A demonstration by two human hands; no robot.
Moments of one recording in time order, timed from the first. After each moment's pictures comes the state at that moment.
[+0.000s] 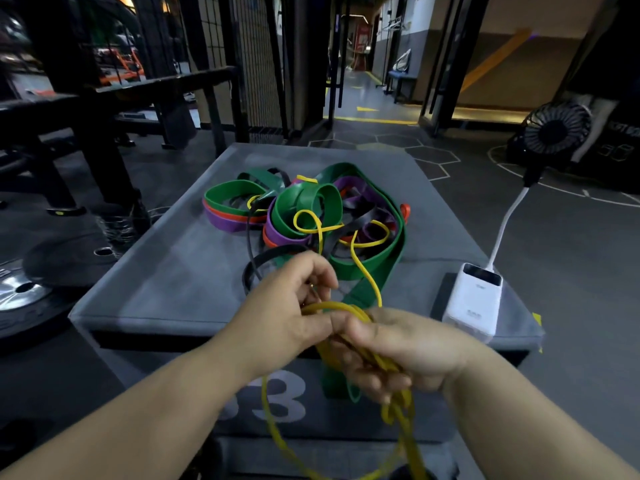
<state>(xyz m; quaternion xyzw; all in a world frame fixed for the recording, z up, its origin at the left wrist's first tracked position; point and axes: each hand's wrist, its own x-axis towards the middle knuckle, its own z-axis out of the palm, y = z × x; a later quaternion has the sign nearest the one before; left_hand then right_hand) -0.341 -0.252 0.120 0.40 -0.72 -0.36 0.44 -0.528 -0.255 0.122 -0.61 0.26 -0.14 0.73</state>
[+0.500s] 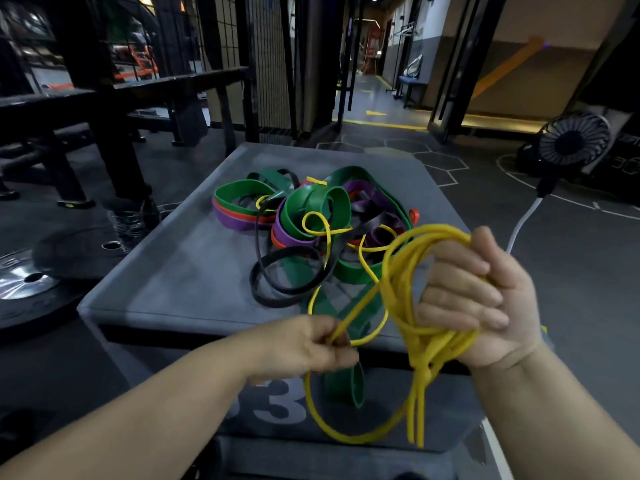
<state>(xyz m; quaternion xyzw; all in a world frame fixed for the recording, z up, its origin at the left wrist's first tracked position) -0.336 -0.263 0.092 0.44 -0.70 -0.53 0.18 -0.556 -0.275 0.144 -0.34 -0.06 -0.34 0.87</state>
